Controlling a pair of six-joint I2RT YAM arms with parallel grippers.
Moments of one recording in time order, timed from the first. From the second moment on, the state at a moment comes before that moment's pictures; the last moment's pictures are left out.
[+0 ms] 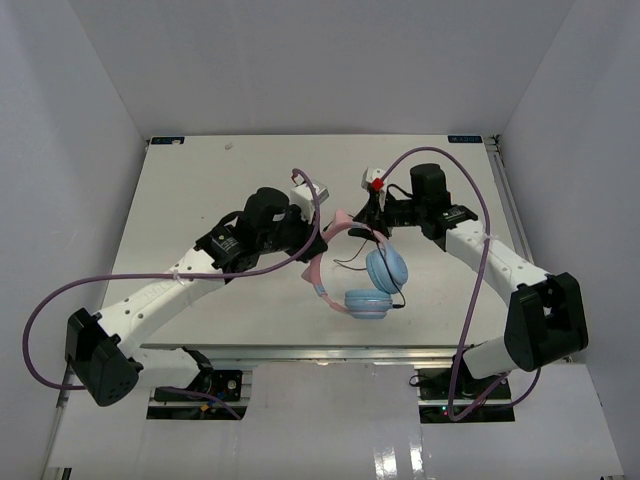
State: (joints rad) left arm -0.76 1.25 1.11 -0.38 0.22 -0.19; right arm 0.41 1.43 1.04 -0.15 -0.92 -0.44
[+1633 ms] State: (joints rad) left arm -0.77 1.21 1.36 -0.05 -0.49 -0.55; right arm 0.47 1.45 0.64 1.07 -1.34 0.57
